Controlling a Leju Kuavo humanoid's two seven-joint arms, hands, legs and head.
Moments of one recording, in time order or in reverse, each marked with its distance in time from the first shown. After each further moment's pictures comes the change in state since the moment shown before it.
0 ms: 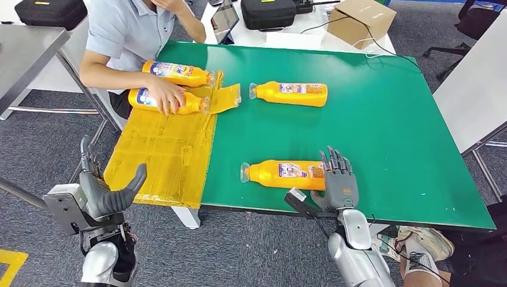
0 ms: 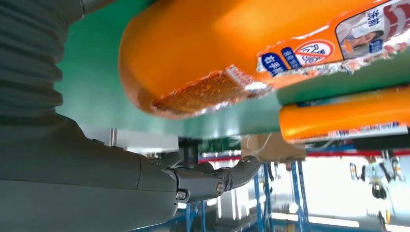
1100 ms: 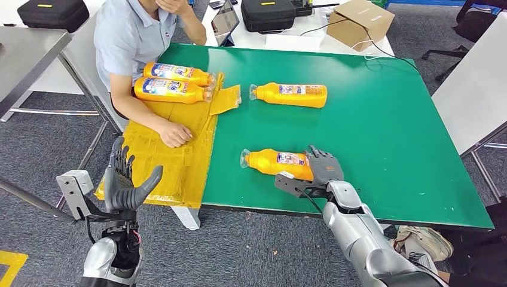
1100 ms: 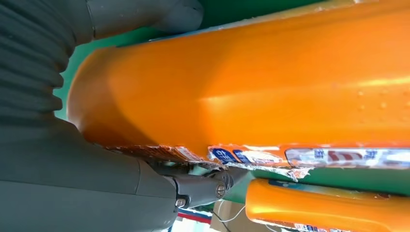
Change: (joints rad) left arm -0.024 0.021 -0.019 0.043 0.211 -0.174 0.164; right arm -0.281 0.003 0.103 0.313 -0.003 0.388 0.073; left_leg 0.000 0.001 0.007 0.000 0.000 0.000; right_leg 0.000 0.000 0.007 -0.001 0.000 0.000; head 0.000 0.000
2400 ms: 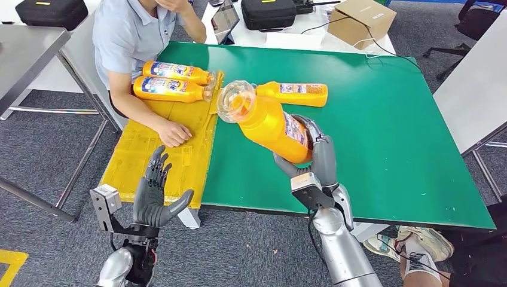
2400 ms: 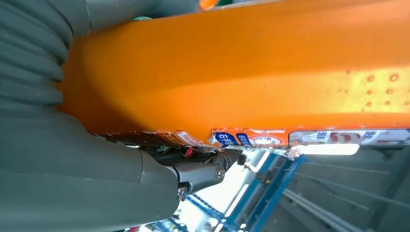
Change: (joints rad) left arm 0.048 0.029 -0.138 0.053 0.011 -0.219 -0.103; right arm 0.309 0.105 0.035 -0.776 -0.839 -0.096 -0.596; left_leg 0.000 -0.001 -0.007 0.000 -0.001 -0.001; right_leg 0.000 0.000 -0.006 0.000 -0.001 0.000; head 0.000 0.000
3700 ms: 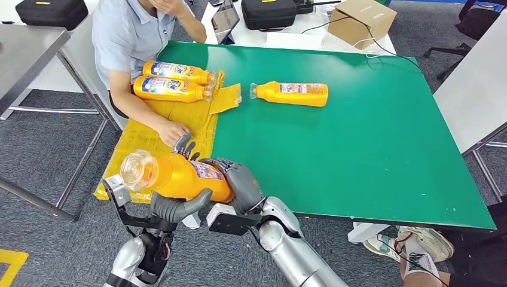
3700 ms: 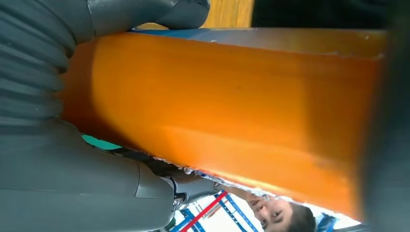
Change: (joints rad) left arm -0.081 -0.018 -0.109 0.014 0.114 -0.117 0.035; right arm -0.104 0.127 0.314 0.378 0.189 0.128 0.037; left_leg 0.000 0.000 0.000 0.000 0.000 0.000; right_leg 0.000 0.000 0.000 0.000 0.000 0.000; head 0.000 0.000
